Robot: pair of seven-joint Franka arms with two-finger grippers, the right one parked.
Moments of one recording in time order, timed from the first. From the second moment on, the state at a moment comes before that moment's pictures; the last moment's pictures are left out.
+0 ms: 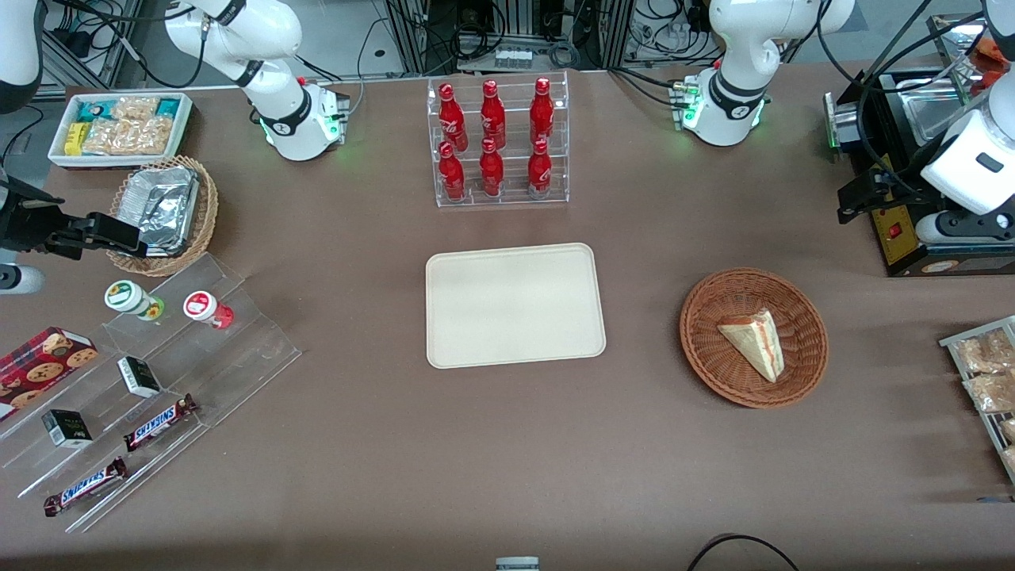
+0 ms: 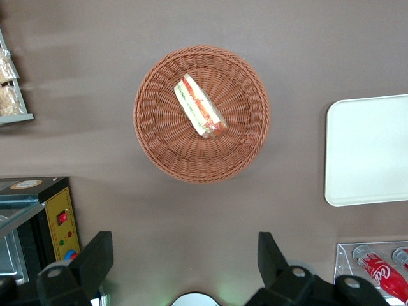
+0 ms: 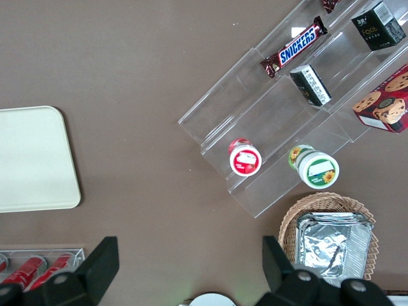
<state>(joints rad) -0.04 -0.02 -0.03 -1.58 0.00 1.48 -0.05</state>
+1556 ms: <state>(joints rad) -0.07 0.16 -0.01 -2.10 0.01 2.33 -0.52</state>
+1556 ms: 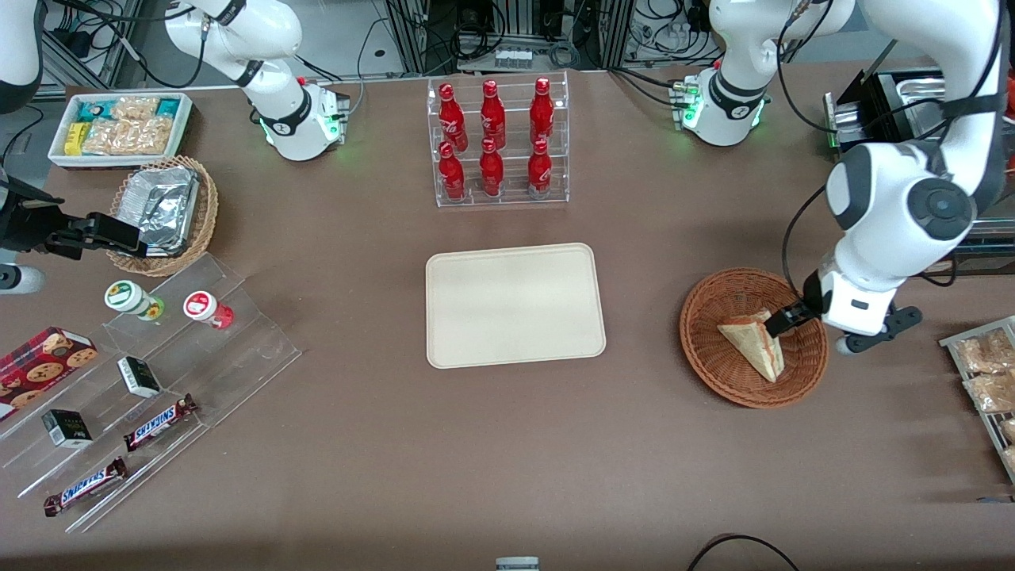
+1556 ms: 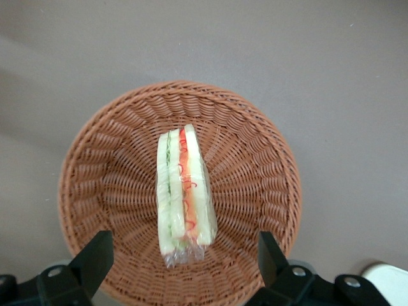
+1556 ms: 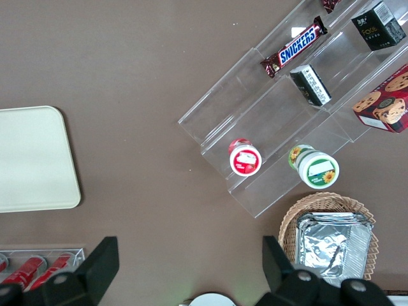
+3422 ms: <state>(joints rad) -0.09 0.22 -0.04 -2.03 0.03 2.23 -0.60</state>
